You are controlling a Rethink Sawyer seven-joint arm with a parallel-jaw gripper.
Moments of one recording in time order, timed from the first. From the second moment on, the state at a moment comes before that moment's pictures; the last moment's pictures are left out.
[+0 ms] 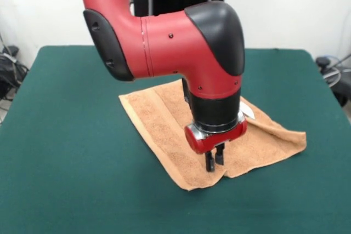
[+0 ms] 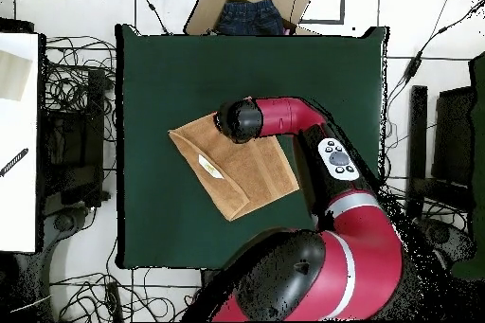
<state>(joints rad) -0.46 -0.32 0.46 1.35 -0.48 0.63 1.35</state>
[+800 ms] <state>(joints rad) -0.53 -0.29 0.53 1.12 -0.44 1.08 1.35</state>
